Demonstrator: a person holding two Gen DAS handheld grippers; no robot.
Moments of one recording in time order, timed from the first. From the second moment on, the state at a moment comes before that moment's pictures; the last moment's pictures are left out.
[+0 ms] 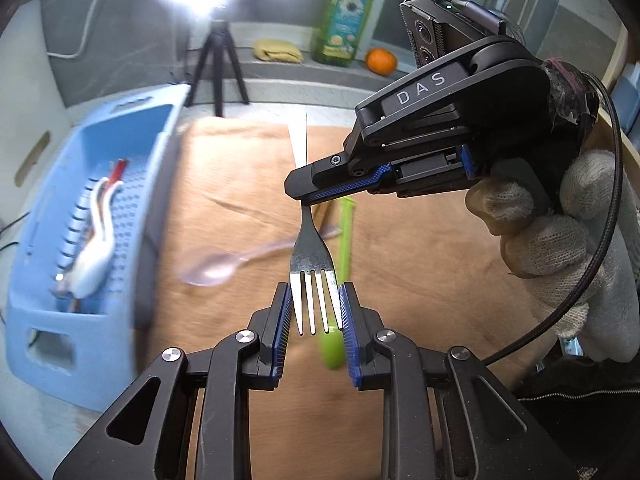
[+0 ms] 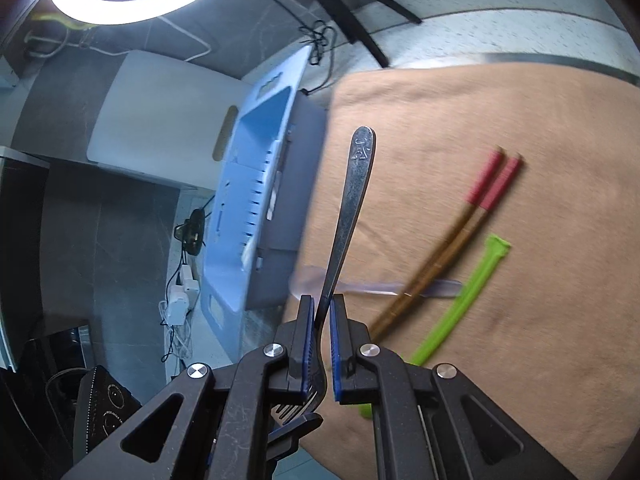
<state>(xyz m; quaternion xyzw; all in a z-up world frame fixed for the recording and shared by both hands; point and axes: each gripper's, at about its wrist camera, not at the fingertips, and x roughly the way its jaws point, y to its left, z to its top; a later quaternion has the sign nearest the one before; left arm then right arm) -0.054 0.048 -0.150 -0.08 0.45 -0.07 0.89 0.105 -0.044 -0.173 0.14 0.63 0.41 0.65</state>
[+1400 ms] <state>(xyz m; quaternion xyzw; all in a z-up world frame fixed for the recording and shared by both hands) -0.027 0.187 -0.156 -0.10 0.46 -0.02 0.88 0.111 0.102 -0.166 0.05 0.59 0.42 0.69</state>
